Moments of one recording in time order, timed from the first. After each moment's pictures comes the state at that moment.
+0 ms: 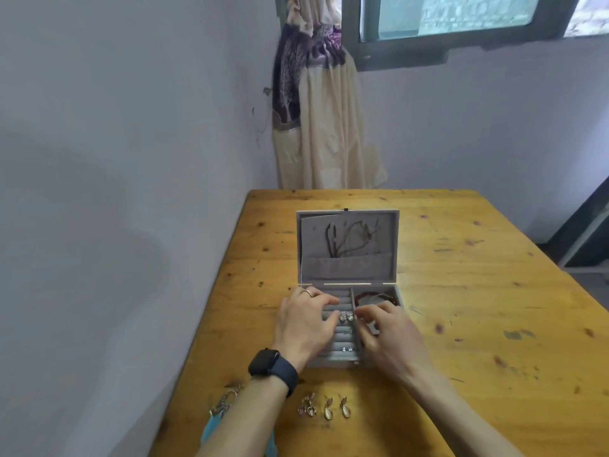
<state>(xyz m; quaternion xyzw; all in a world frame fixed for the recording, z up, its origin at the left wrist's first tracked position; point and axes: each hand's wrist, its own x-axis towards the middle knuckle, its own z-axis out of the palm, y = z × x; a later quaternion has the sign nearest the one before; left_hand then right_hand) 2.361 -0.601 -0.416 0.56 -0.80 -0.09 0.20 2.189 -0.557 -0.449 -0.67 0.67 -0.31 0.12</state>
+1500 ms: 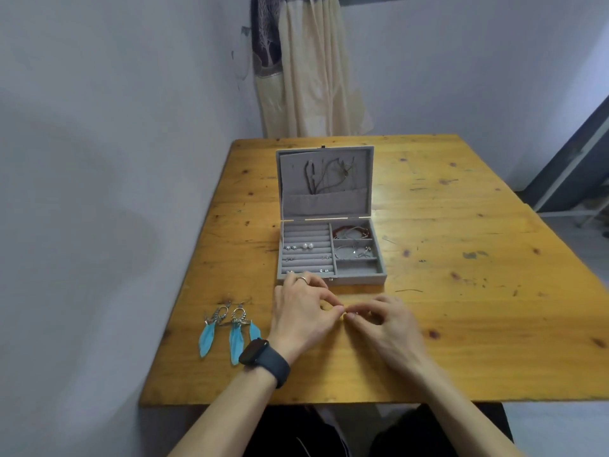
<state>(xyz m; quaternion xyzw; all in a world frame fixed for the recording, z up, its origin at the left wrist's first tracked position) 2.351 -0.484 -0.422 0.57 -0.79 -0.17 0.15 2.175 -0.436 -0.473 -0.62 0.65 -0.35 0.25</state>
